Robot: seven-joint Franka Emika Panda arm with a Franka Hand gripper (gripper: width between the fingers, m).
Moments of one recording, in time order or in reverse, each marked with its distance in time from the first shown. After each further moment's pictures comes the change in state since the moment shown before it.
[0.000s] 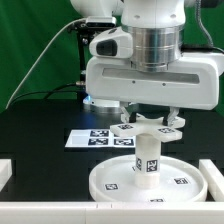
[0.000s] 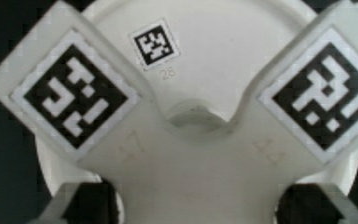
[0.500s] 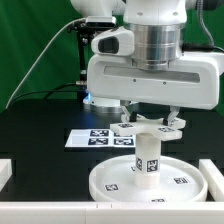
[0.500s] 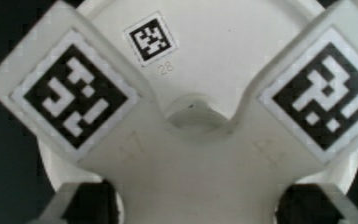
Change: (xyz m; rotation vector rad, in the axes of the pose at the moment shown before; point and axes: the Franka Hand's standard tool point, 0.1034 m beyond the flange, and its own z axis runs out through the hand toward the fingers) arm 0.000 0.000 0.000 0.005 0.004 0.079
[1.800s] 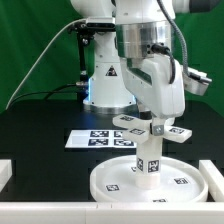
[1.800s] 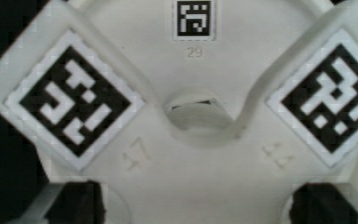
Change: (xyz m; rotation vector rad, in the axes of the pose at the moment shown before) arm -0.002 -0.002 0.002 0.154 0.016 1.030
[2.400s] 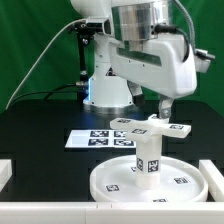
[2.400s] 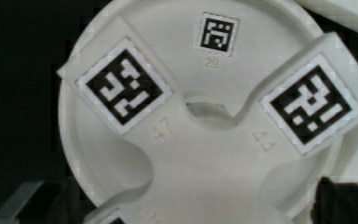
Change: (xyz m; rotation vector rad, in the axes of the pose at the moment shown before) arm -0.003 0.004 -0.032 -0.020 -0.048 -0.359
